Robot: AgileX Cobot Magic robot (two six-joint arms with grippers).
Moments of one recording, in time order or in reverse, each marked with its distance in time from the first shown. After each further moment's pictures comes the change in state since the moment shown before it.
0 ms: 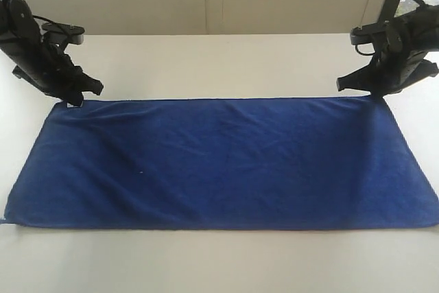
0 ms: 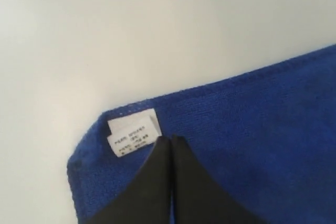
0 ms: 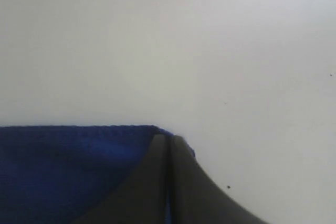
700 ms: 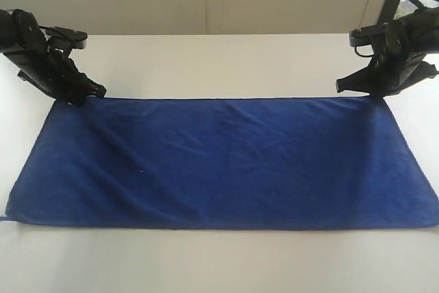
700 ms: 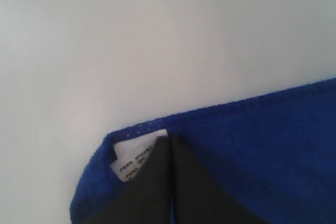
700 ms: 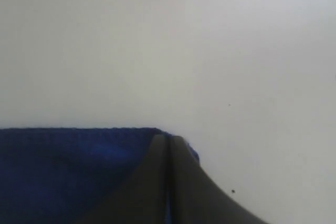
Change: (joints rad) left arm 0.000 0.054 -0.002 0.015 -0.117 0.000; right arm 0.000 0.007 0.000 0.000 -0.013 0.000
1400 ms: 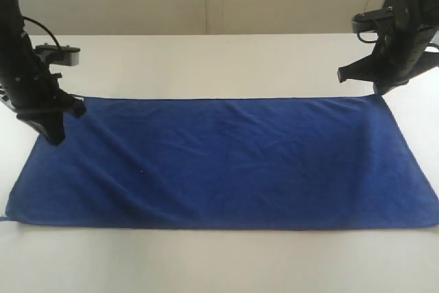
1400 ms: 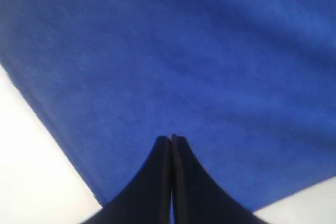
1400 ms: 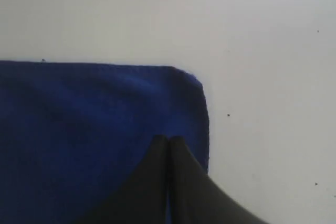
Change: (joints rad) left arm -0.038 -0.246 0.150 0.002 0.572 0.007; right arm 0.028 -0.124 0.000 0.101 0.226 -0.077
